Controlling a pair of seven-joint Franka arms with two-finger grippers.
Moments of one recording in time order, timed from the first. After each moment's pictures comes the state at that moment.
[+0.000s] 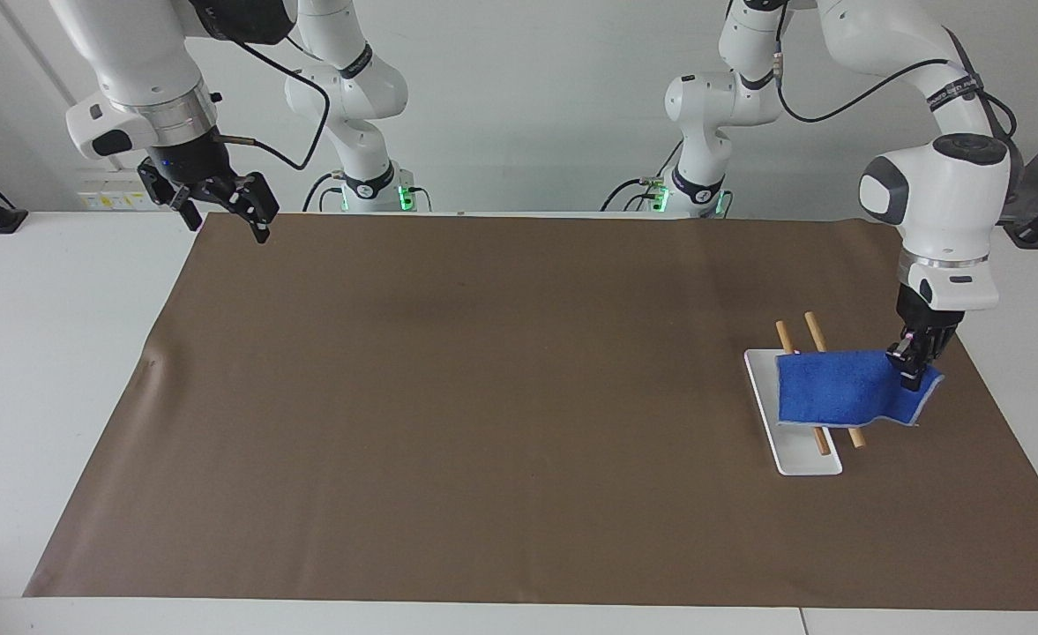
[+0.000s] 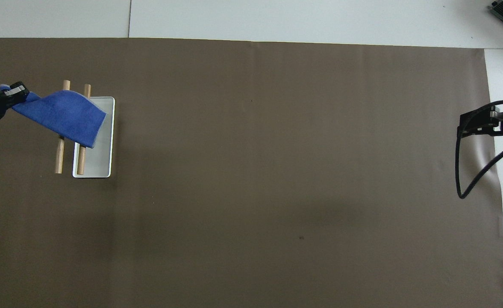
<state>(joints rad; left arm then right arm) -0.06 0.11 0.16 -1.99 0.15 2.51 -0.50 0.04 0.03 -0.05 -1.47 -0.06 1.50 0.18</state>
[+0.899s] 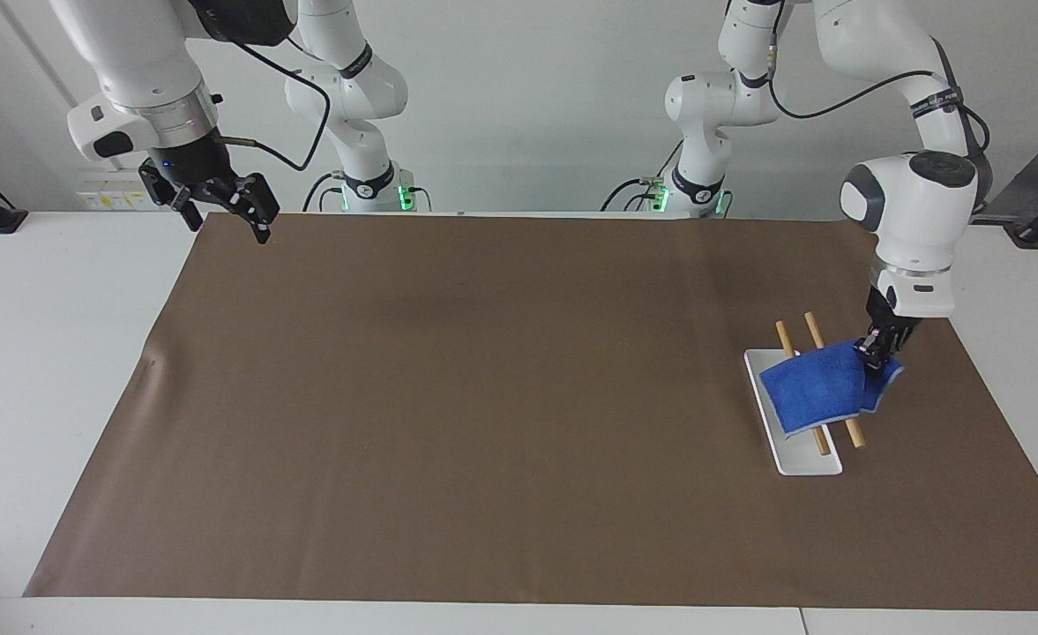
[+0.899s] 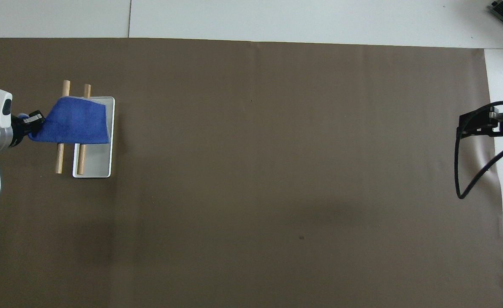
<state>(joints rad) -0.06 0.07 0.16 -2.13 0.15 2.52 -0.49 0.04 0.03 -0.05 -1.47 -0.06 1.50 0.18</state>
